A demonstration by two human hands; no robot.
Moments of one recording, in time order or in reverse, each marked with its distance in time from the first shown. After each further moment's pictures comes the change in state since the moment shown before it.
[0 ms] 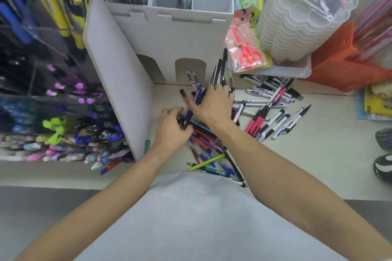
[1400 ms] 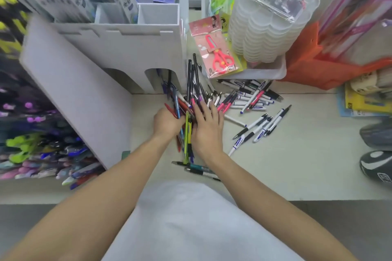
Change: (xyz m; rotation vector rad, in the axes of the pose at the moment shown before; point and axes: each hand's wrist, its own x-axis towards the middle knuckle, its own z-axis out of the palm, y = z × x) left_hand 0.038 0.062 0.033 0.078 0.012 -0.229; right_hand -0.051 0.063 0.022 0.268 0.107 -0.123
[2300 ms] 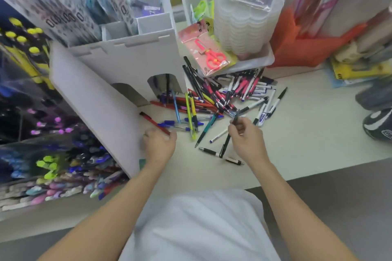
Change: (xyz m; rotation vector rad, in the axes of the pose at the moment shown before) left_hand -0.038 -0.061 -0.037 0.072 0.051 0.014; right_hand -0.061 0.013 -0.073 0.600 0.071 0.536
